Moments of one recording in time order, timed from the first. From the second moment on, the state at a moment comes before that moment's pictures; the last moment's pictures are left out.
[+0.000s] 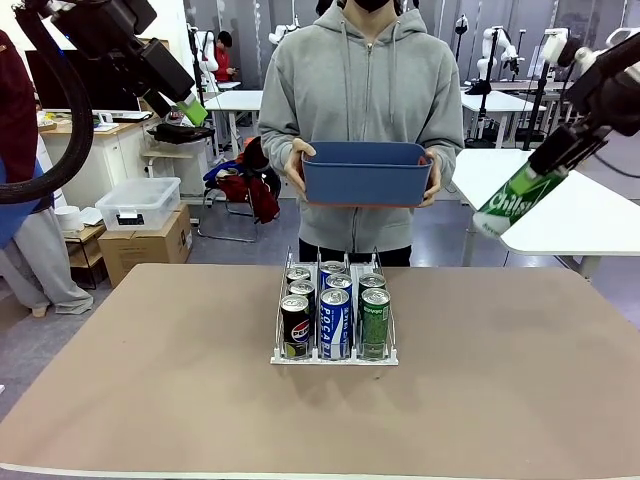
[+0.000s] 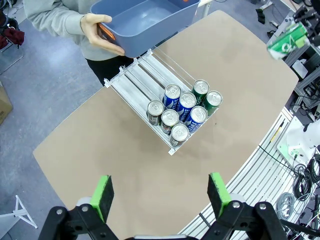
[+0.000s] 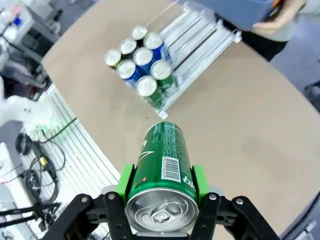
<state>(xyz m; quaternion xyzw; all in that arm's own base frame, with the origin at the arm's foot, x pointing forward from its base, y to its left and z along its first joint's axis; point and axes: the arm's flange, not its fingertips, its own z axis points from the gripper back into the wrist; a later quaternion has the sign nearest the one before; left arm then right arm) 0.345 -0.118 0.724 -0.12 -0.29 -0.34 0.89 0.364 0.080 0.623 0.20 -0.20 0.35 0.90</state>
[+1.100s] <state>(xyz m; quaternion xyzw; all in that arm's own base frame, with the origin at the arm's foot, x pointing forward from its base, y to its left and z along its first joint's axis) 0.345 -0.118 0.724 -0.12 -0.29 -0.34 0.89 0.368 0.144 0.570 0.17 -0.17 0.42 0.87</state>
